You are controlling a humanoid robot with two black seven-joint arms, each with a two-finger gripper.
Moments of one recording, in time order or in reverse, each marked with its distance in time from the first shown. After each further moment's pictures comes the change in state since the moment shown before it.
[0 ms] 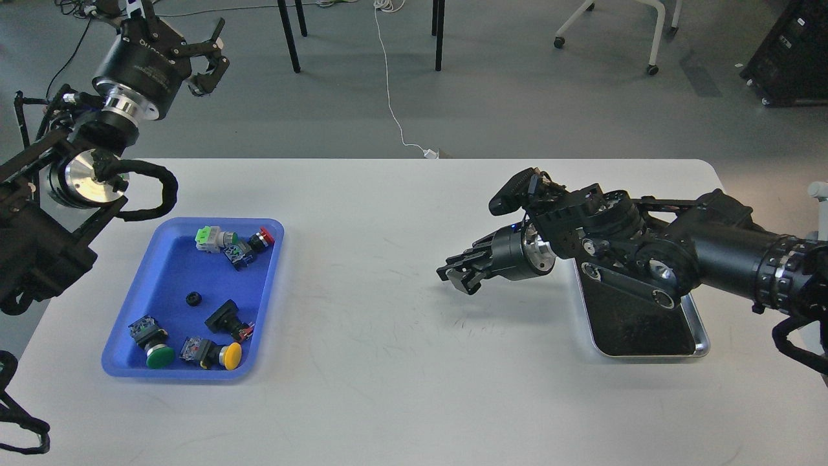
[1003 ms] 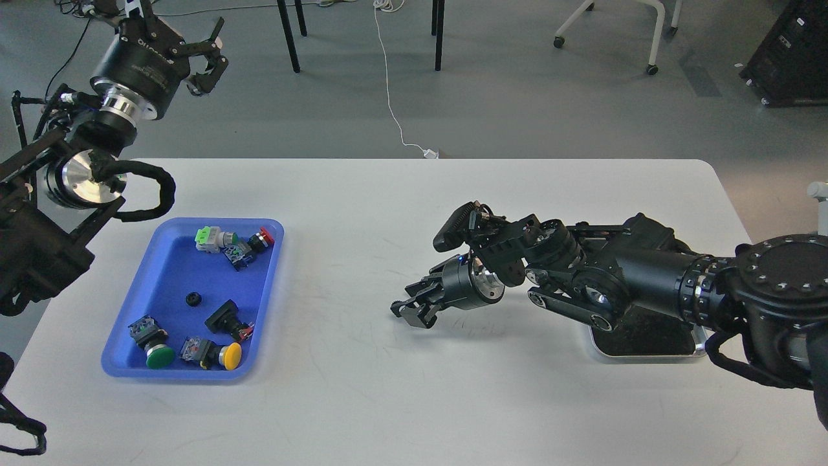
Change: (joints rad) left arm 0.001 0.031 0.000 -0.007 0.000 -0.001 0.006; right arm 0.004 0.113 0.020 -0.107 0.067 -0.041 0.010
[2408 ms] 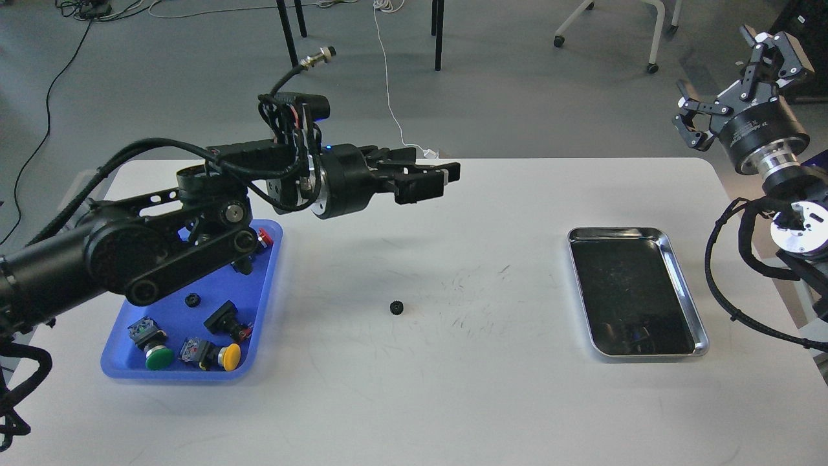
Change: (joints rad) left arm -0.076 -0.151 0.362 -0.450 1.739 0.185 0.243; right arm -0.441 -0.562 0.784 0.137 1.802 0.065 -0.014
